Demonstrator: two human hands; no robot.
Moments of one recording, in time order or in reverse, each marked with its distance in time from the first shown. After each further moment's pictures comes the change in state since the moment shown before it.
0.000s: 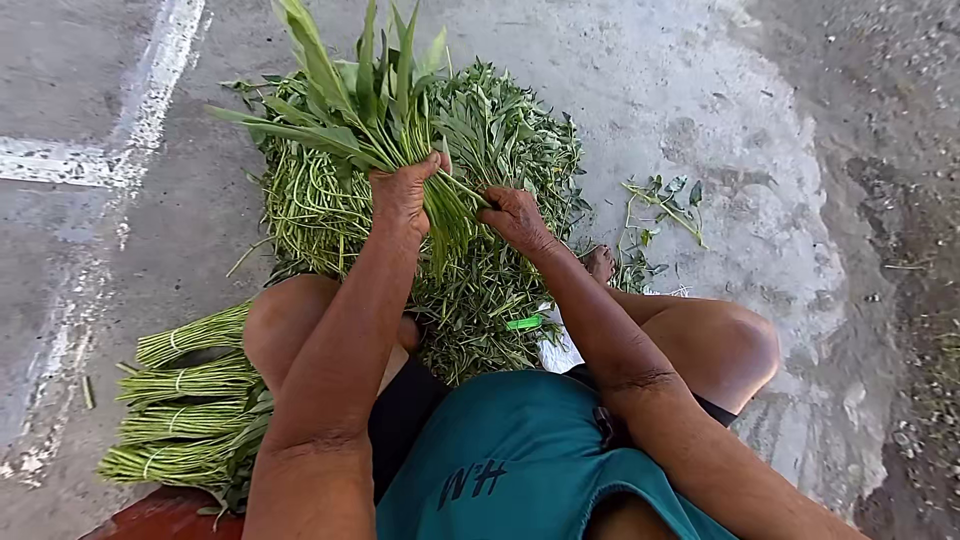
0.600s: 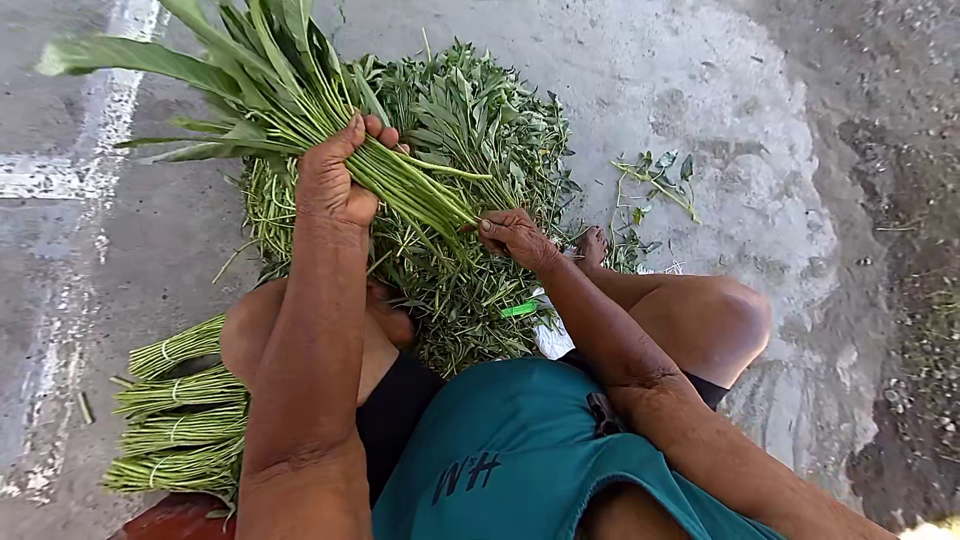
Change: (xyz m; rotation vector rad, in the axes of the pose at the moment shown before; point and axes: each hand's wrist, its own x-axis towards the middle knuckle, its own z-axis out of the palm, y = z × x) left_hand 0.001 0.037 -0.020 -0.299 -0.155 -0.042; right_hand -0.052 0.029 0.007 0.787 -0.175 0.051
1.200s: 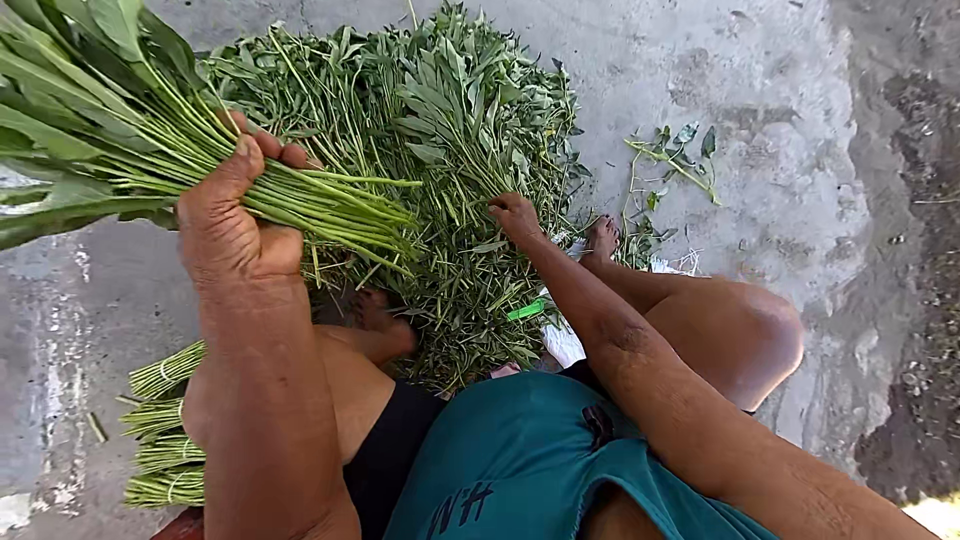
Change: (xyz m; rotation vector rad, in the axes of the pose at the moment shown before) left_hand 0.010 0.028 -0.025 0.237 0.098 0.201; right_hand 0.053 0.110 -0.070 -0.727 0.400 0.515
